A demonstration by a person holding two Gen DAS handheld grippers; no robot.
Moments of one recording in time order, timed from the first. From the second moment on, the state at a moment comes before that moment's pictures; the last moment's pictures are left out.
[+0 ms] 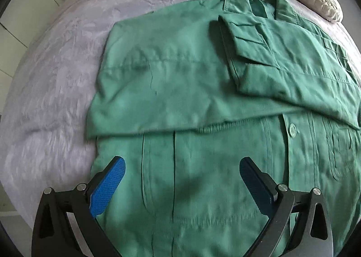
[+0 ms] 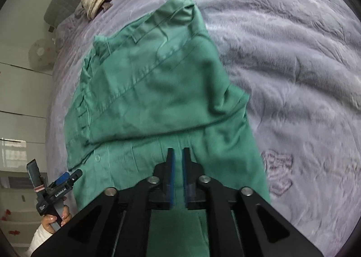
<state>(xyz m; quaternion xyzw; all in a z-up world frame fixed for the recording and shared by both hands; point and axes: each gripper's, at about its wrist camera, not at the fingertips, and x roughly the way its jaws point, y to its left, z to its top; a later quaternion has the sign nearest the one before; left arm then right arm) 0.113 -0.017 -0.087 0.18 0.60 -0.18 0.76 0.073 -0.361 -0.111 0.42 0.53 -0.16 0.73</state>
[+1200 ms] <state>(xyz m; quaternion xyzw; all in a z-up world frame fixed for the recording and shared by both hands) 0.010 -0.006 -0.023 0.11 0.64 -0.11 0.75 0.026 -0.330 -0.086 0.39 0.59 -0.05 0.71</state>
